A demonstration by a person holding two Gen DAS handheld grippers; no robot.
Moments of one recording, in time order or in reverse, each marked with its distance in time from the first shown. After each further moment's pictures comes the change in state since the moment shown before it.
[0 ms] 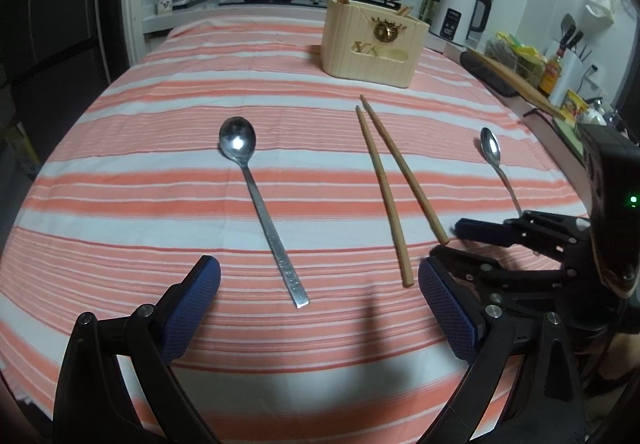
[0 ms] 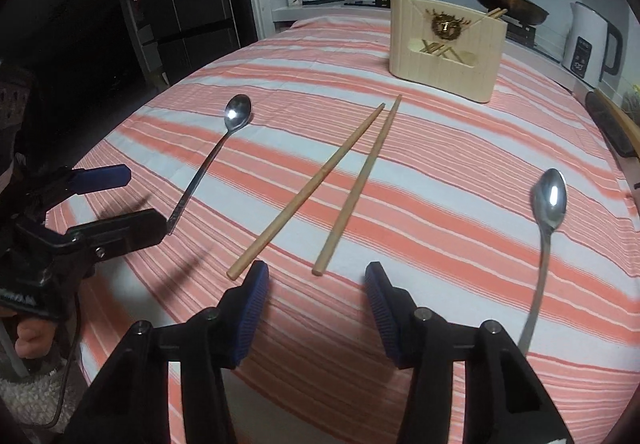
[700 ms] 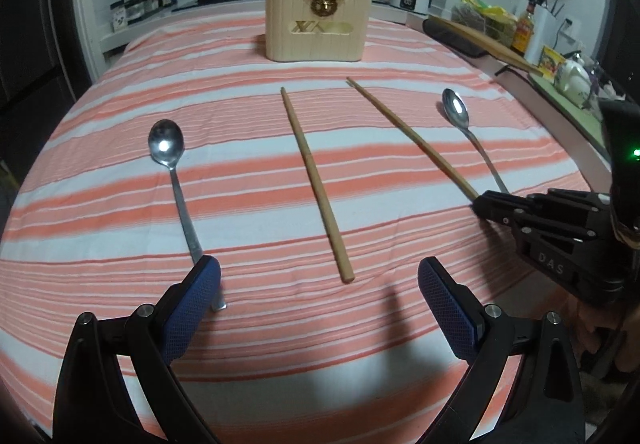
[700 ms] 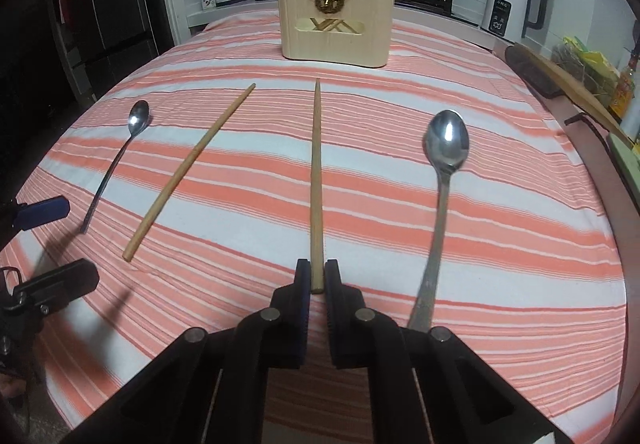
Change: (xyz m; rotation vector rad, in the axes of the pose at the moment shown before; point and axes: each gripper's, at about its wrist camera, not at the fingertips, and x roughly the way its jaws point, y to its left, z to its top) left arm 0.025 -0.053 -0.004 0.141 0.048 -0.018; right arm -0.029 -0.062 -0.038 0.187 -0.017 -0.226
